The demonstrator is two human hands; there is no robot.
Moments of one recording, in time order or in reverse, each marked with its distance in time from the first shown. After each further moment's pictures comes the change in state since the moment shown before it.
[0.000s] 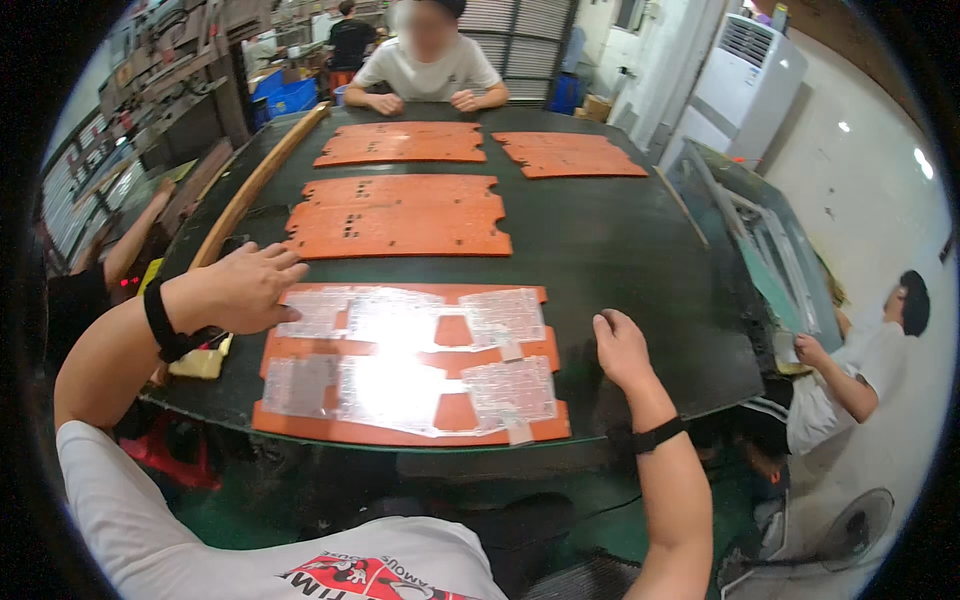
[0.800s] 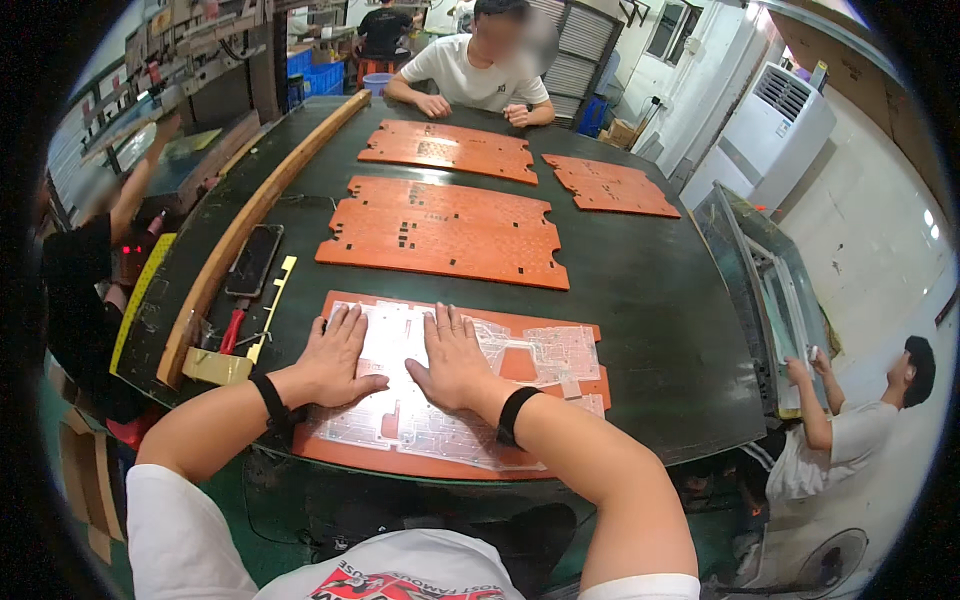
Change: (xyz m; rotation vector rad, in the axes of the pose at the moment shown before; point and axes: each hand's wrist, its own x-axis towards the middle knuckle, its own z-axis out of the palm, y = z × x) left_hand 0.027 0.008 0.161 -0.386 0.222 -0.240; right_hand -0.026 -0.190 0.202 -0.446 -0.495 -0.691
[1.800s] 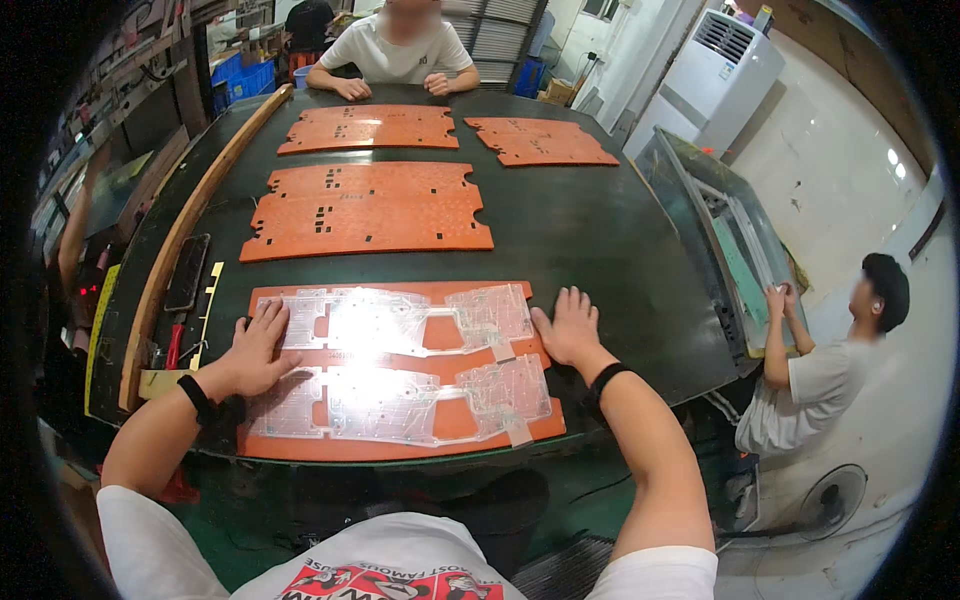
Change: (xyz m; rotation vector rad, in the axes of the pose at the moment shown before) left_hand -0.002 -0.002 -0.021 -0.191 -0.138 -0.079; right_hand -0.138 0.201 -0.029 -0.075 0.035 0.713
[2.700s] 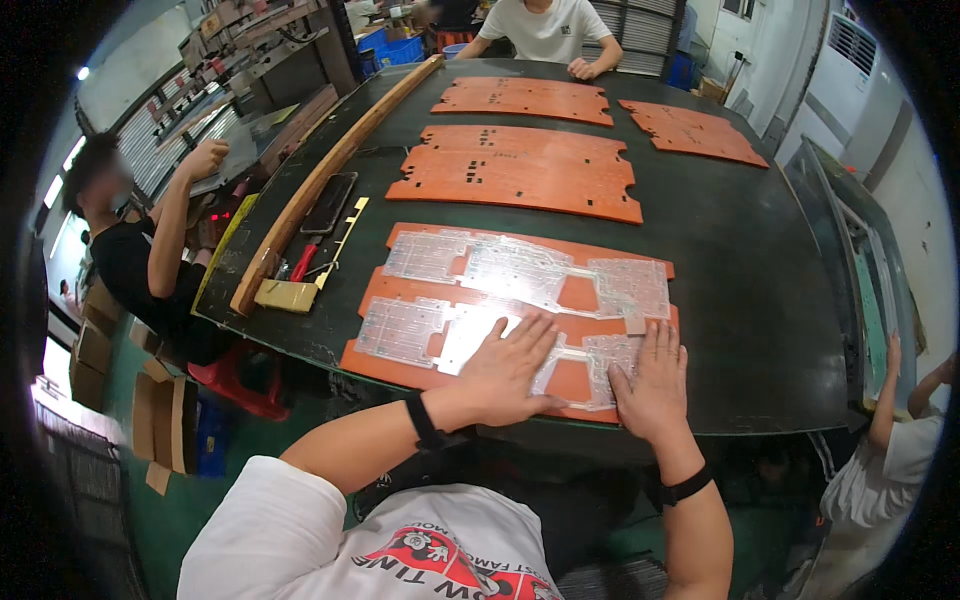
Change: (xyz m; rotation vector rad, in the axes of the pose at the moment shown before) left_hand -0.007 0.167 0.094 0.078 0.295 0.319; right_hand -0.112 -0.056 0.003 0.126 0.065 -0.298
